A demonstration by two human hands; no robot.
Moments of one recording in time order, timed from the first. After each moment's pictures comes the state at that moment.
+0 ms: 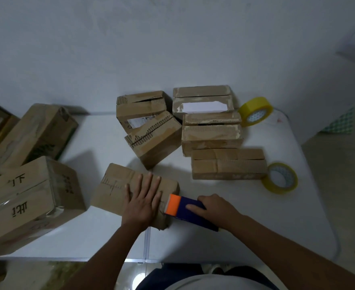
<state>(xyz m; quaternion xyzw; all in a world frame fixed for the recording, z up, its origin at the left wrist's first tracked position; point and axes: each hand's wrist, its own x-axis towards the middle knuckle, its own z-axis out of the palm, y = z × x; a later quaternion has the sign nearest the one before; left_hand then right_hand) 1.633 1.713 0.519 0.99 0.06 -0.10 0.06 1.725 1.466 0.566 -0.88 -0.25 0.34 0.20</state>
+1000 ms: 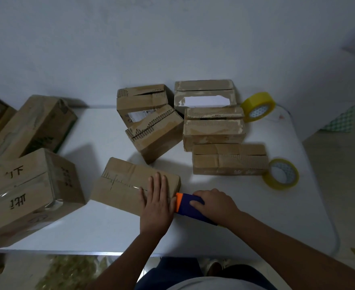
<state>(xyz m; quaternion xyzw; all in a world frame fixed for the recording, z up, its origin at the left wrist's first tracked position) 1.624 1.652 0.509 0.98 0.14 -0.05 0.09 1.716 1.475 0.574 -0.90 -0.24 0.32 0.17</state>
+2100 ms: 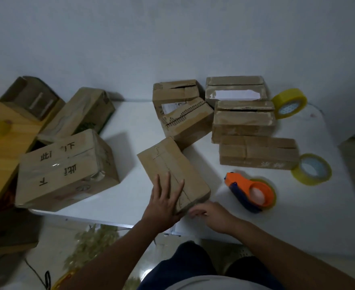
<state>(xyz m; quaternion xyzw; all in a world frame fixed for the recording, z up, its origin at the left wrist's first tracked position) 1.550 1.707 0.532 0.99 0.02 -0.12 0.04 1.631 1.511 0.545 -0.80 -0.31 0.41 0.31</state>
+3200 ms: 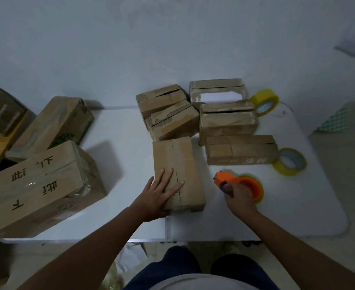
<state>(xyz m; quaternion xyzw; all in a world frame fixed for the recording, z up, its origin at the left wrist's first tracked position) 1.594 1.756 0.534 0.97 -0.18 -0.16 0.01 1.663 1.463 0.538 -0.93 -0.01 0.21 0.30</state>
